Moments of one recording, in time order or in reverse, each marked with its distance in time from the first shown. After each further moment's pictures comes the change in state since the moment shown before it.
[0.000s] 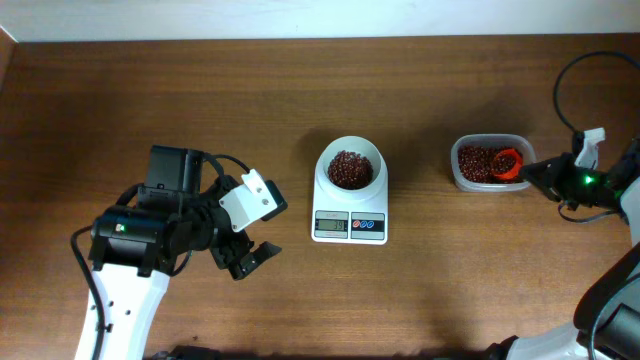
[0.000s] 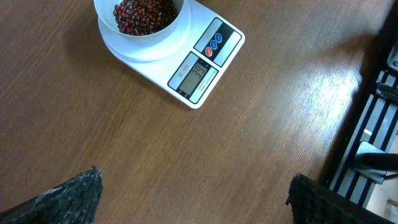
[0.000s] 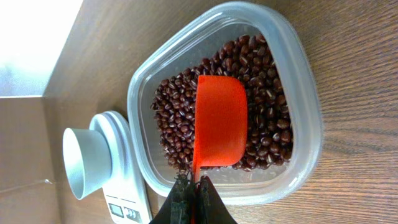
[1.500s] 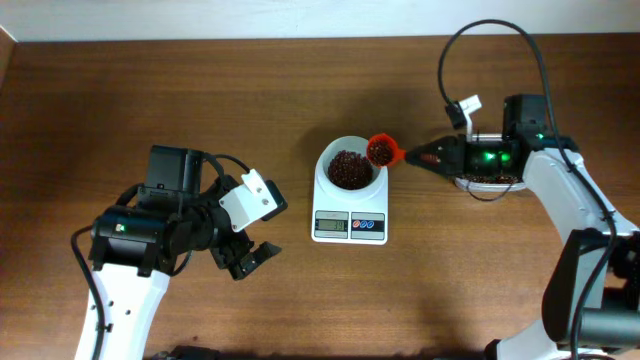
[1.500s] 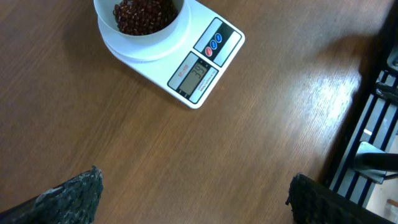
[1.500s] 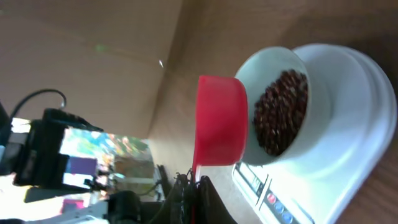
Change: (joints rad) left arm 0.000 0.000 0.000 0.000 0.000 0.000; right arm 0.524 0.000 0.006 0.135 -0.429 0.006
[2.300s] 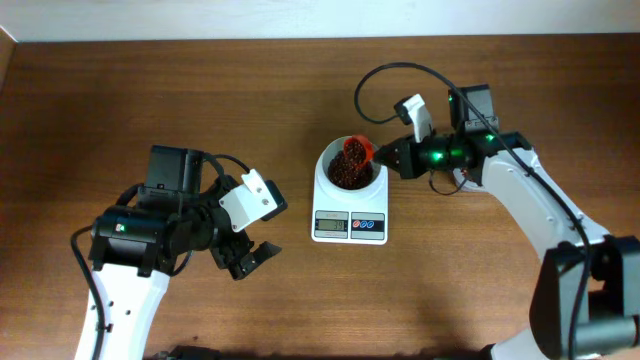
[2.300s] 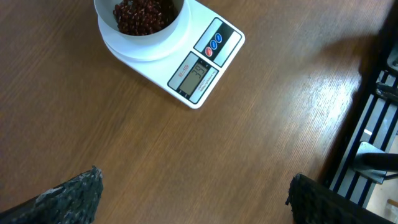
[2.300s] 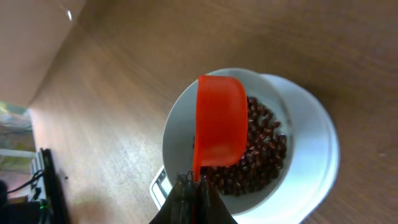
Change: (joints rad) left arm 0.000 0.000 0.000 0.000 0.000 0.000; right arm 0.221 -0.039 0.022 0.135 0.435 -0.105
